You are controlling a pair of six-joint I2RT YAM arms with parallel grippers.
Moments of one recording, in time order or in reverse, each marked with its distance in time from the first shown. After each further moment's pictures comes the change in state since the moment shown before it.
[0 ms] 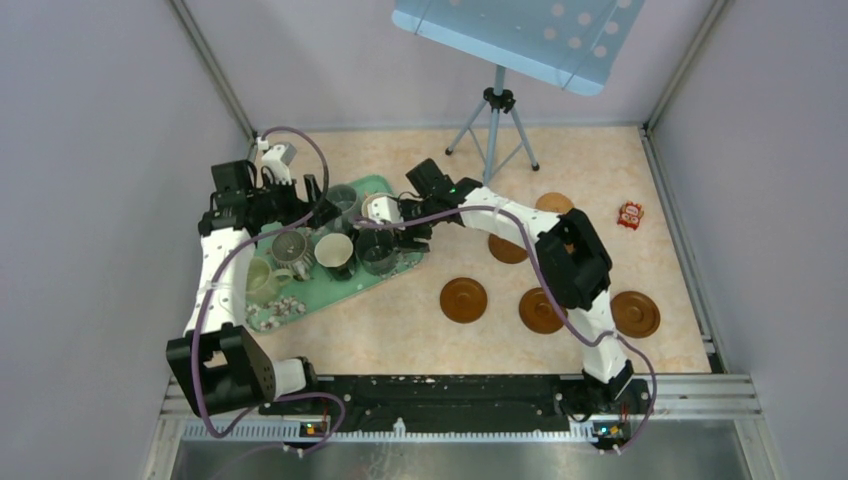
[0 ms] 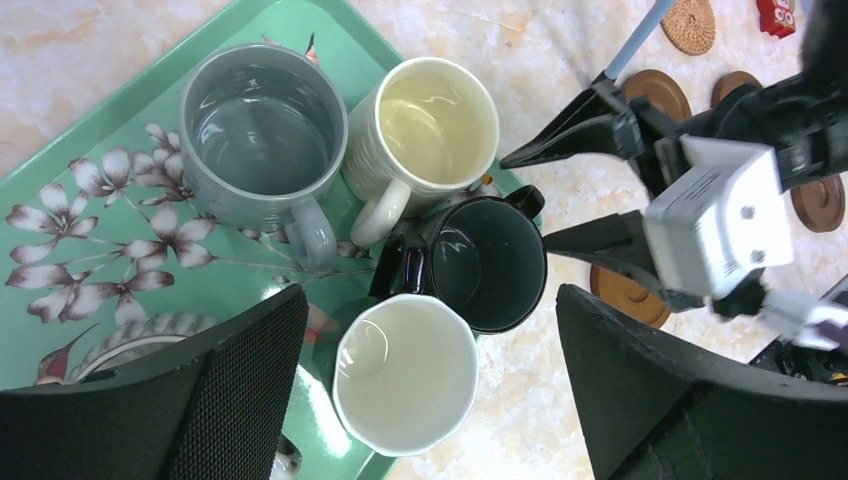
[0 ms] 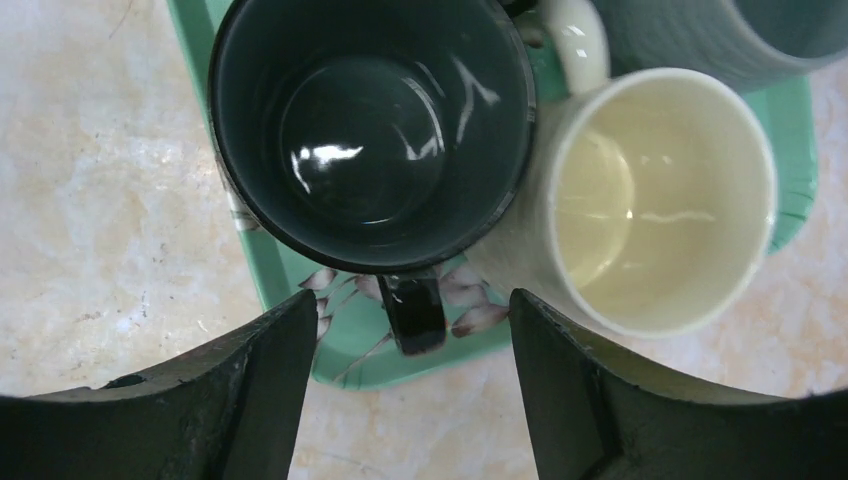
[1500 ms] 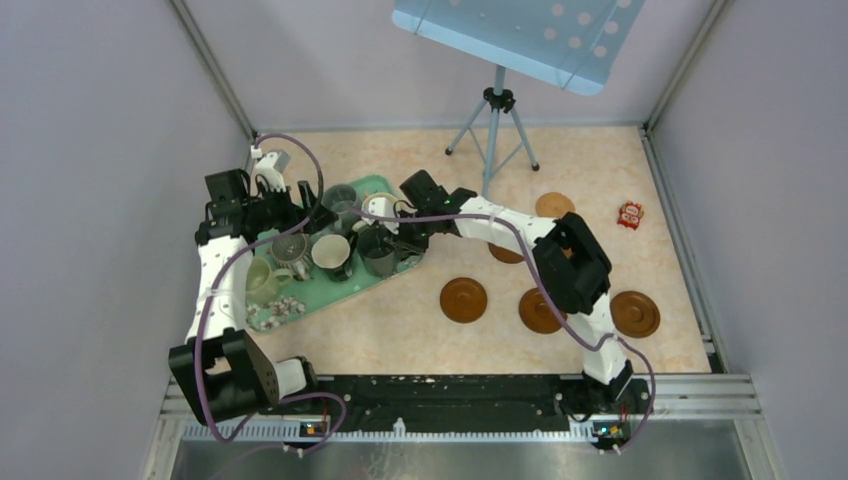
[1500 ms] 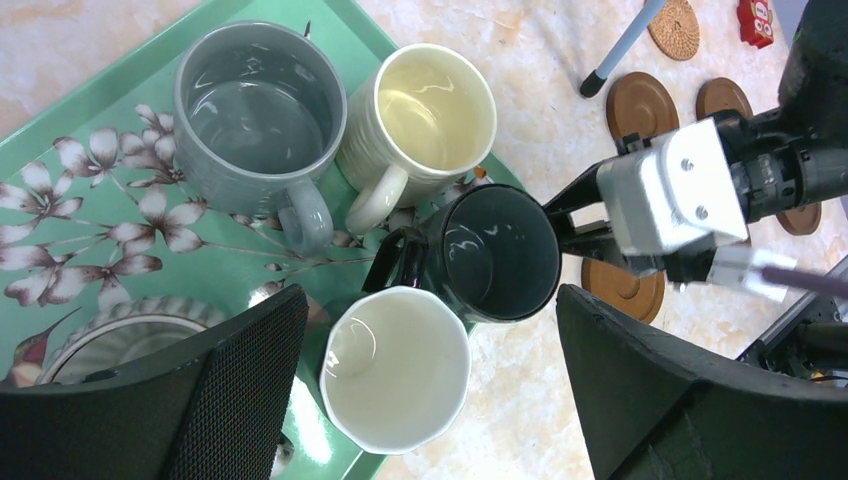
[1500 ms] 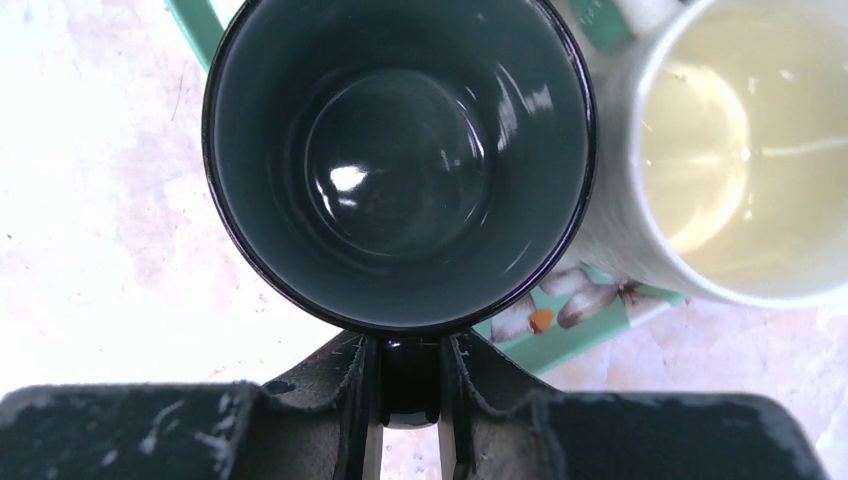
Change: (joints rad) left arm 0.054 -0.034 -0.064 0.023 0.063 -0.010; right arm 0.056 -0.002 -0.060 0.037 0.095 0.307
